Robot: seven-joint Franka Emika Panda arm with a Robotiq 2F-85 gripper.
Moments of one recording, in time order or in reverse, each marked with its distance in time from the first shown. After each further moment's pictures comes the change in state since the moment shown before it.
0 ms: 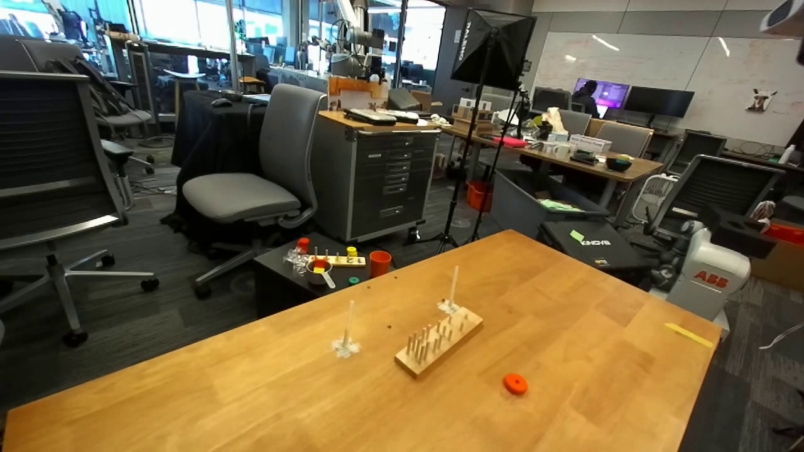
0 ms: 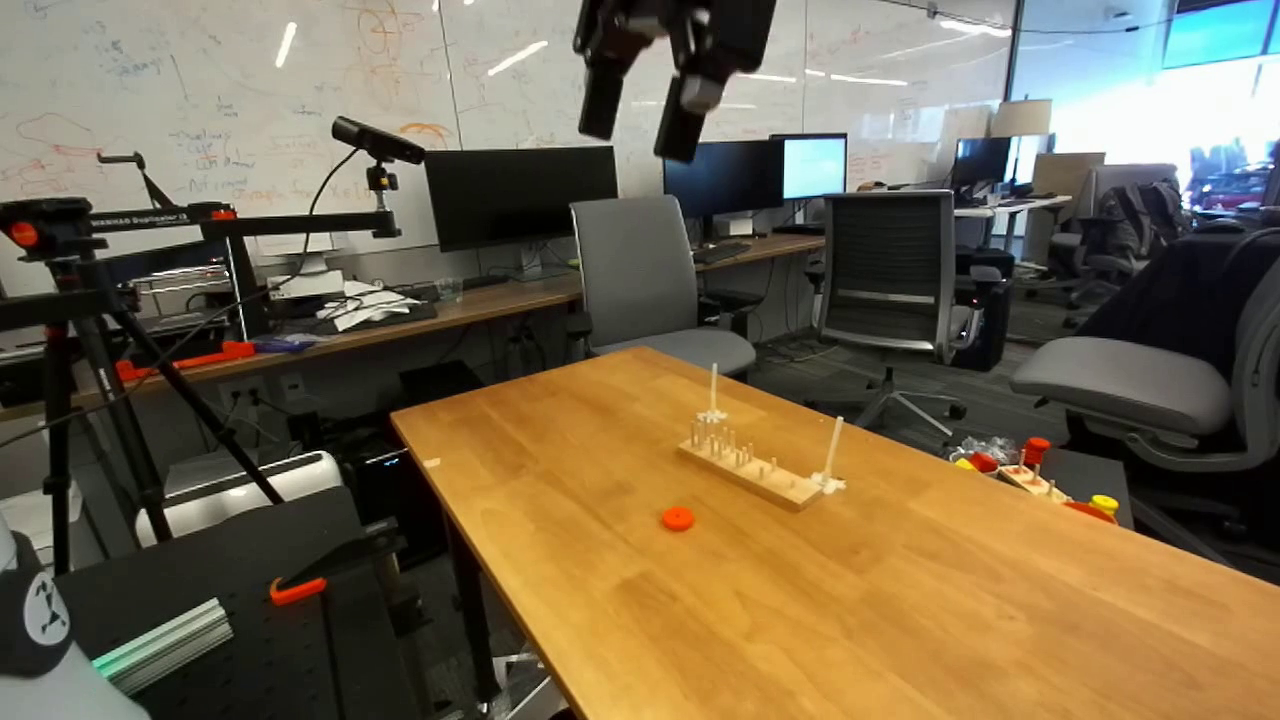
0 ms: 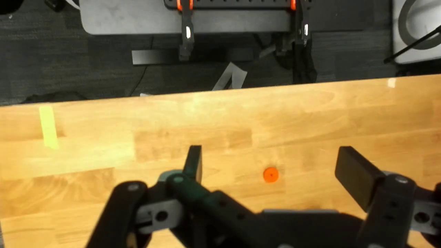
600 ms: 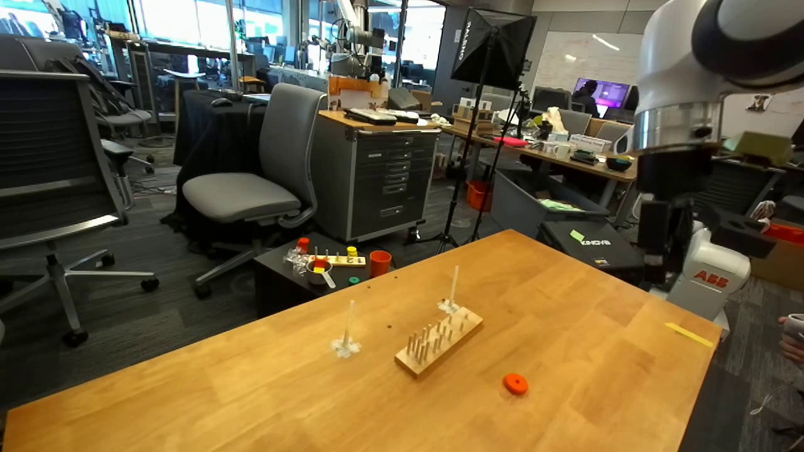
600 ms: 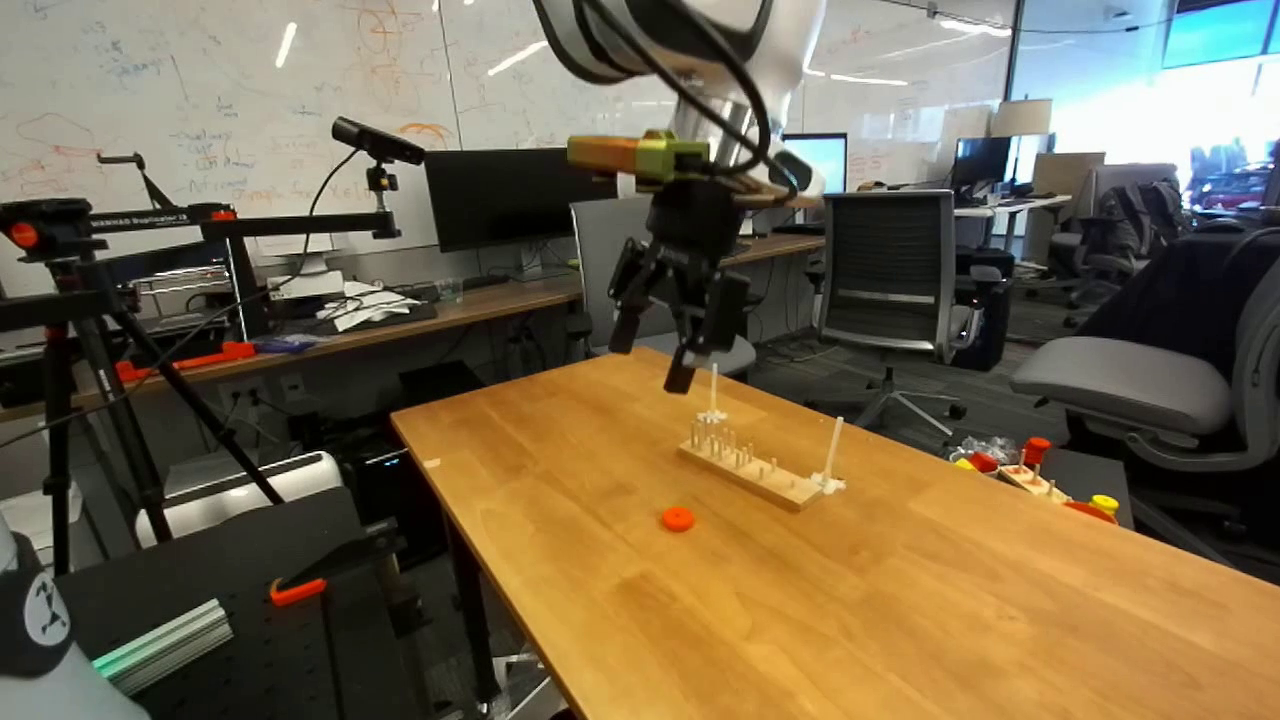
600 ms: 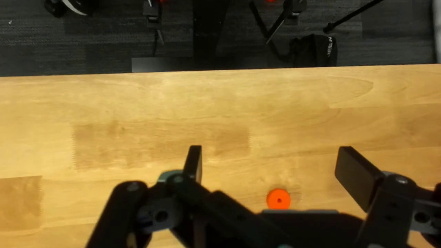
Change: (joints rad) arm 0.068 0.428 0.157 0.010 0.026 0.317 0.151
